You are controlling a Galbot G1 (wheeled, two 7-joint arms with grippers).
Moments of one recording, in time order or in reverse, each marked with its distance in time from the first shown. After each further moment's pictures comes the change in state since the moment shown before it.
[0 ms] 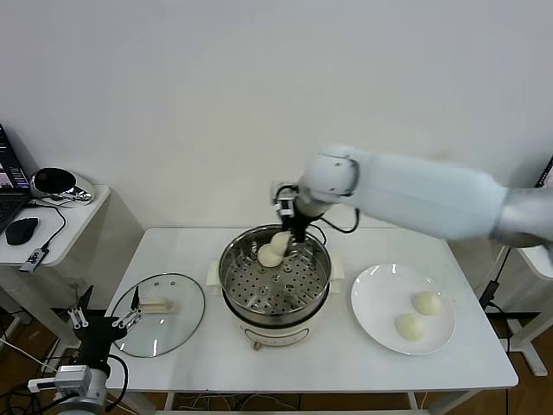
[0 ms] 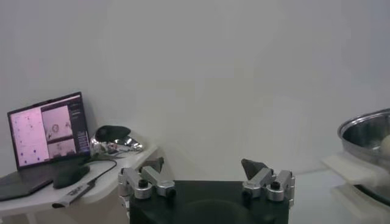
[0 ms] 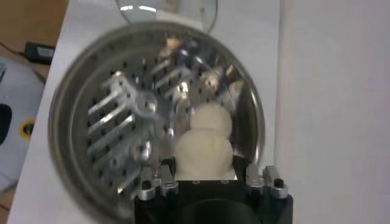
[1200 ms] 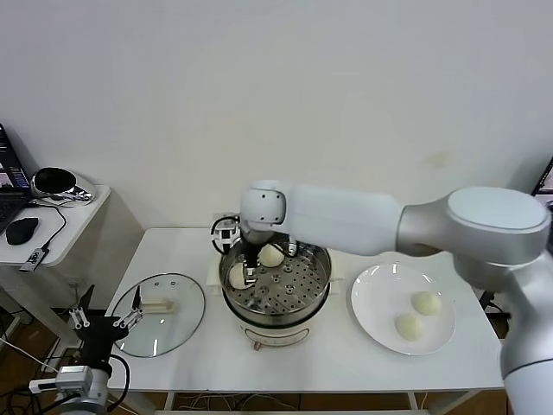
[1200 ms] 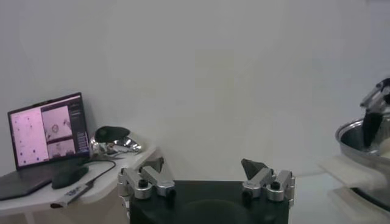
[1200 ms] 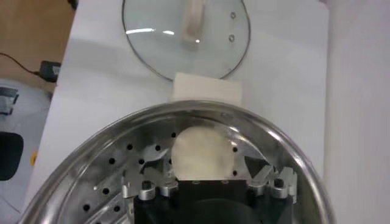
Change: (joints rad) left arm -0.001 -0.007 0.003 -0.008 0.002 -0.004 0.000; right arm -0.015 0.100 -0.025 -0.062 -0.006 -0.026 -0.054
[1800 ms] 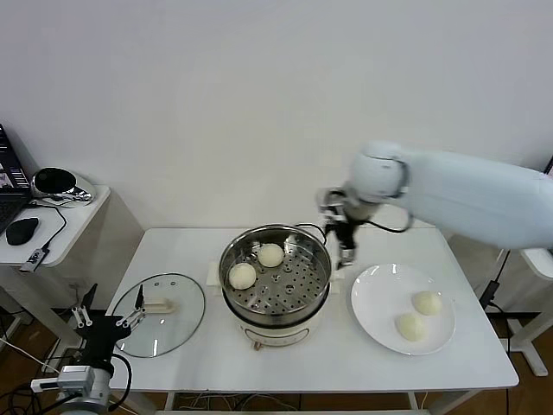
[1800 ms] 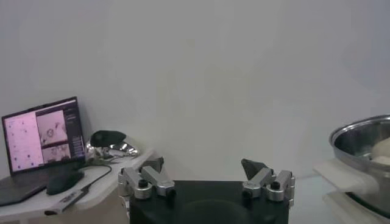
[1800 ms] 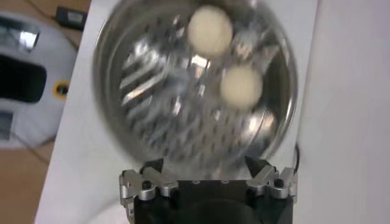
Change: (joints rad) left arm 0.004 0.010 0.013 -0.009 0.007 0.004 0.001; right arm 0.079 -0.589 0.013 0.307 -0.291 0.204 -0.235
